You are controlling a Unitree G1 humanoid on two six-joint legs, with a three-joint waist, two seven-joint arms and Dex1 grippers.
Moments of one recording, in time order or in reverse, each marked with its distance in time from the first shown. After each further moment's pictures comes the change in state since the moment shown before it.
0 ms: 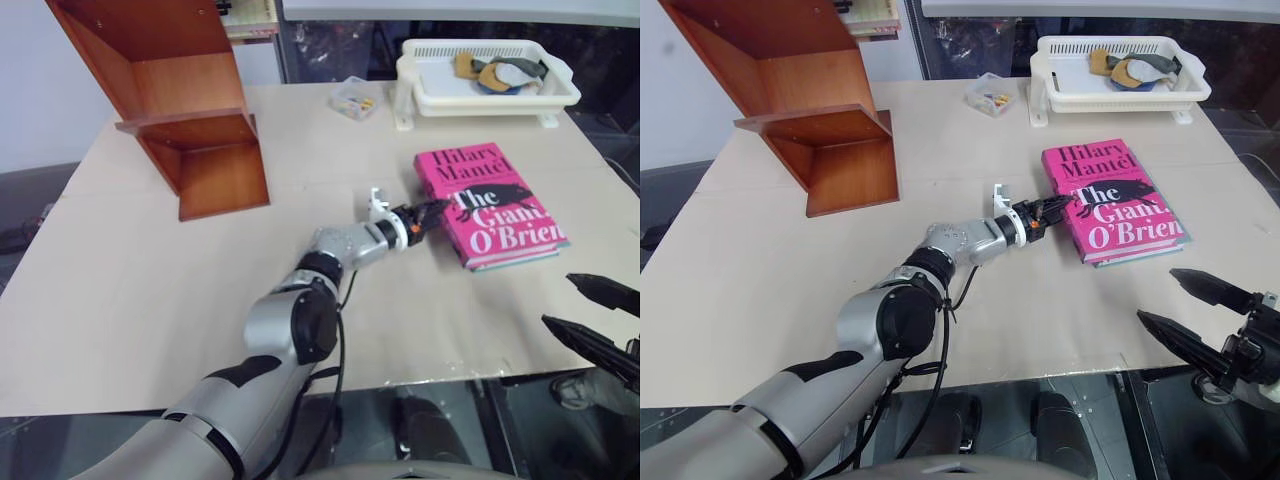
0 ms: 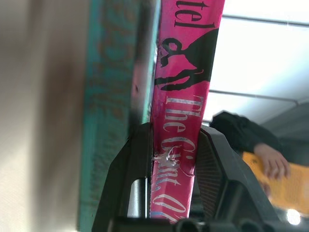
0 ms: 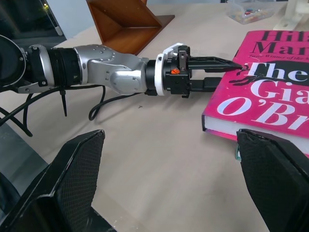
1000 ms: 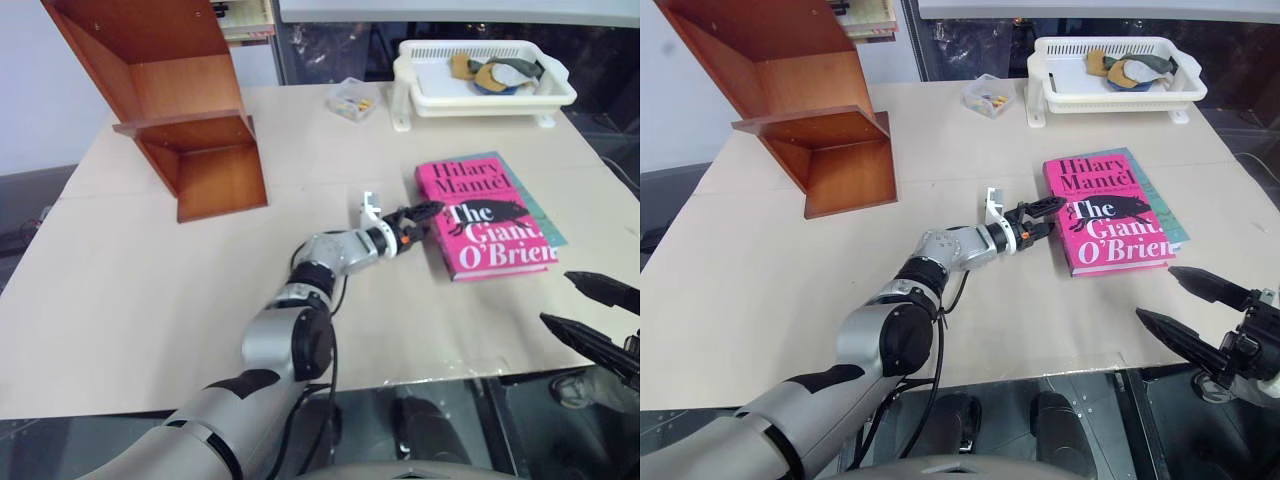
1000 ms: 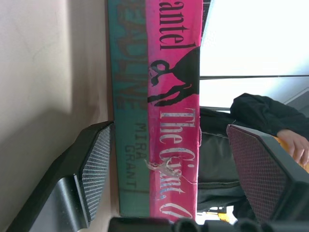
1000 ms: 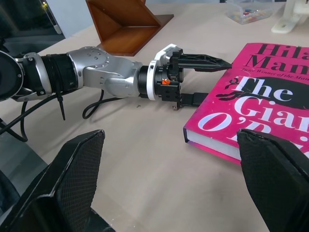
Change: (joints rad) left arm 0.096 0.005 -0.121 -0.105 0.053 -0.046 -0.050; right arm -0.018 -0.020 0.000 0.011 -0.012 0.000 0.001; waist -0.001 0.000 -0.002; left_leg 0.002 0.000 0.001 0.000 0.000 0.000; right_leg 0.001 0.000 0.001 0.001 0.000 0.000
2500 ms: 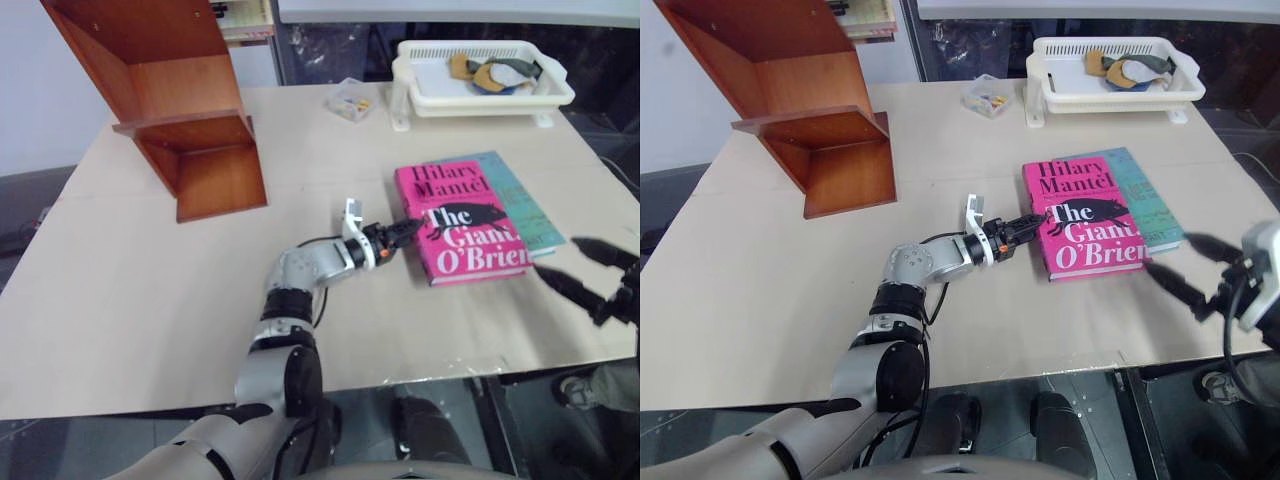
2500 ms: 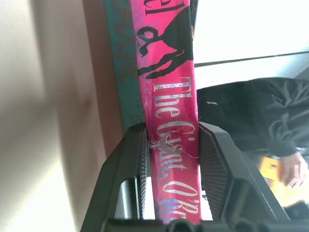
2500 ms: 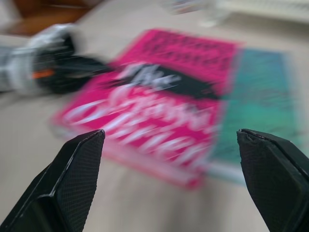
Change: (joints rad) left arm 0.262 0.013 -0.062 -0.506 -0.059 0.266 0.092; right arm -0.419 -0.030 0.323 0.299 -0.393 -0.072 -0.211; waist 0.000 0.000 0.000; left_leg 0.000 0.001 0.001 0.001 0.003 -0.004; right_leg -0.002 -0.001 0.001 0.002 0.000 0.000
